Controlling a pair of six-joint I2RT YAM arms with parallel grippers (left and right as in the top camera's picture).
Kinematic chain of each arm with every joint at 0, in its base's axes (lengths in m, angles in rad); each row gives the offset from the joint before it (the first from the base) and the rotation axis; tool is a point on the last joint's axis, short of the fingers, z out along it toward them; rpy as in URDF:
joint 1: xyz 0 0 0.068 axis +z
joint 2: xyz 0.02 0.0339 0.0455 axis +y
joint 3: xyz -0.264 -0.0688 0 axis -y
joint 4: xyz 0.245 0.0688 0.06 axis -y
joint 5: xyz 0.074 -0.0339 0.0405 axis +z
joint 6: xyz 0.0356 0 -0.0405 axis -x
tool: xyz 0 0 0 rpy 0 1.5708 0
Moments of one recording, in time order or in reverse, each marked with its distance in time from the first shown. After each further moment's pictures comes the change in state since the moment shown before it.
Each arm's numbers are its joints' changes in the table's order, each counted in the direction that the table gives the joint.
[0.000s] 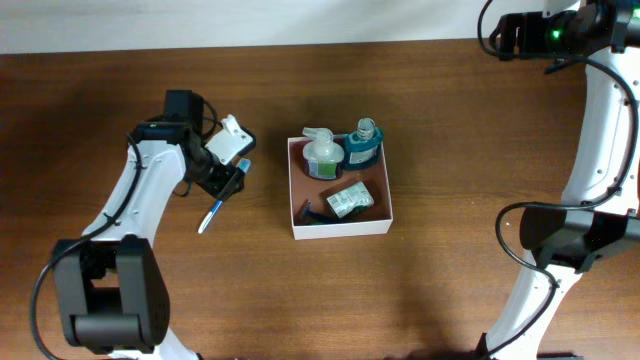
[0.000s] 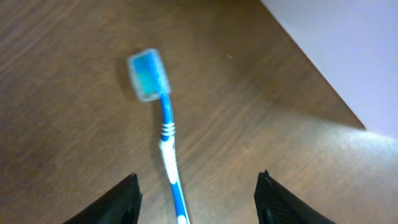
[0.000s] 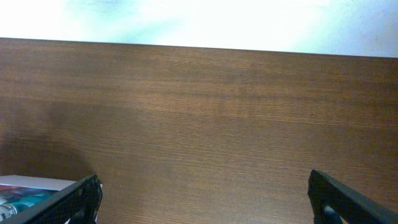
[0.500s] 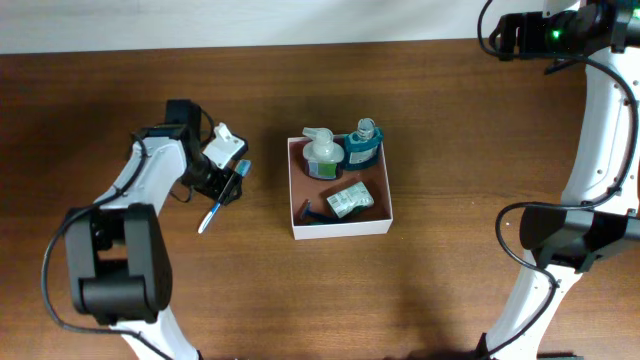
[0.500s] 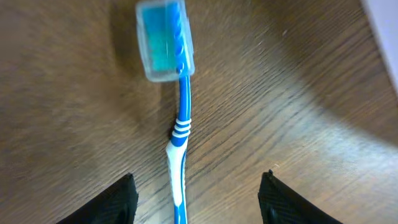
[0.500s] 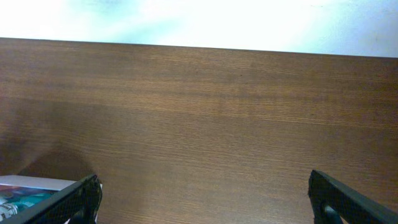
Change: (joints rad) left arm 0.032 0.153 -0.005 0.033 0.000 0.092; right arm 0.000 0.000 0.000 0.000 0.000 0.000
